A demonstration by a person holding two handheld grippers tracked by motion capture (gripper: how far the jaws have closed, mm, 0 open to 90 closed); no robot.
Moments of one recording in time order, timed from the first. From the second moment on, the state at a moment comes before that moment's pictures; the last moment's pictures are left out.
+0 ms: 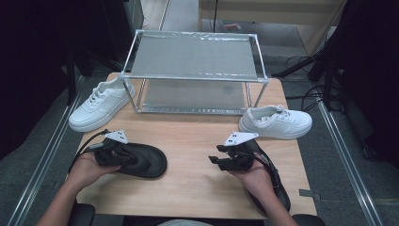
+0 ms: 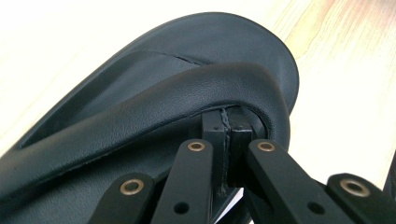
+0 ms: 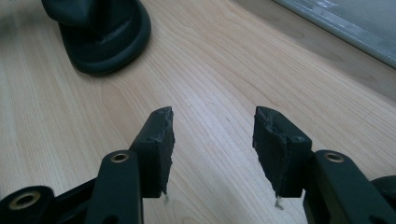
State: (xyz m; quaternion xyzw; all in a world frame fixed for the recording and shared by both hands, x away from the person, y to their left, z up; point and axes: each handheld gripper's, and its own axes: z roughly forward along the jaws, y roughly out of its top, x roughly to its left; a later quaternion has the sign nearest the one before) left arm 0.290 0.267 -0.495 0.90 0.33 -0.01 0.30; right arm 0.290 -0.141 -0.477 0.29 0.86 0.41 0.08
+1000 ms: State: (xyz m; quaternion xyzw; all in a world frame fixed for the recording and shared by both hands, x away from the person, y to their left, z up) left arm 0.331 0.146 -0.492 0.92 0.25 -0.03 0.30; right arm 0.286 -0.151 -0.478 0.31 0.86 0.41 0.08
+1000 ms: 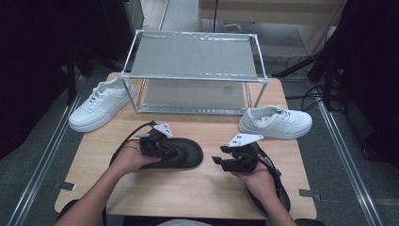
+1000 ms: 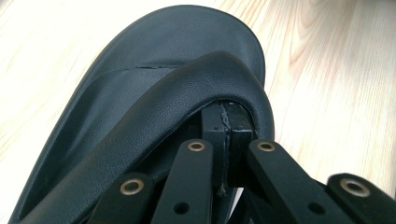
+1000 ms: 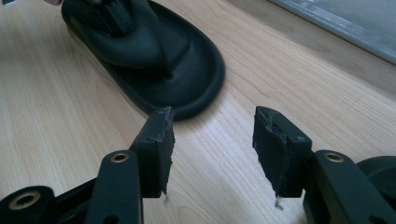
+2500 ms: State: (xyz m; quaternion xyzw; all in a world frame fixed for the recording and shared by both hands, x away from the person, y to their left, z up) left arm 0.334 0.165 -0.463 0.89 0.25 -0.01 0.38; right arm 0.283 -0.150 -0.480 0.31 0.86 0.40 0.08
